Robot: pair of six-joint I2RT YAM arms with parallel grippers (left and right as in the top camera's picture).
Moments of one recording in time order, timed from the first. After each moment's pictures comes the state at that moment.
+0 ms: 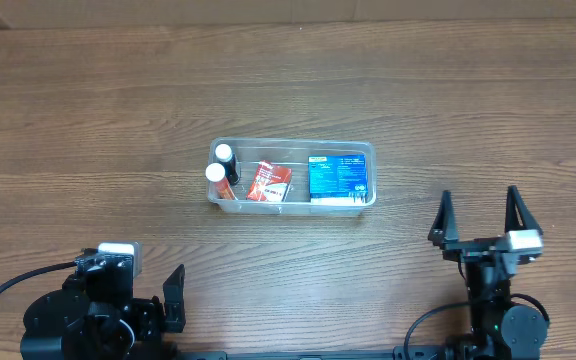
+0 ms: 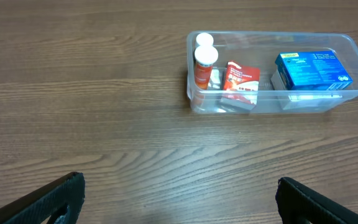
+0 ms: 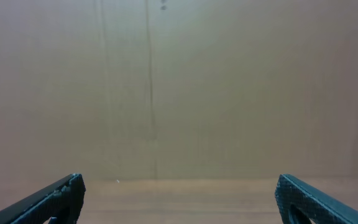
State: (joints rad) left arm 0.02 0.45 1.05 -1.29 0.13 0.00; right arm 0.02 0.01 0.07 0.20 -0.03 0.04
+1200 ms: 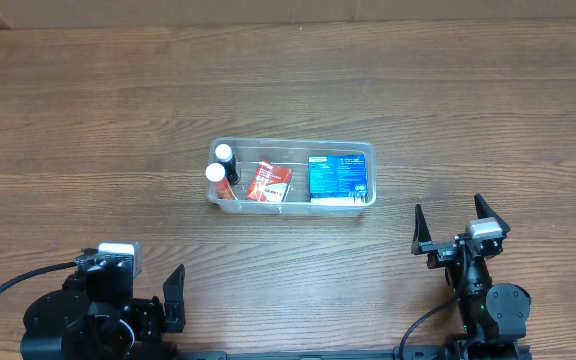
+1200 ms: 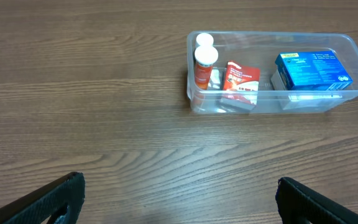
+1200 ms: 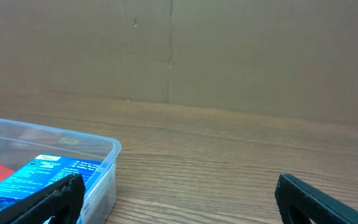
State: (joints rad) left arm 0.02 0.45 1.05 -1.29 0.13 0.00; right arm 0.03 0.01 0.02 -0.03 -0.11 -0.06
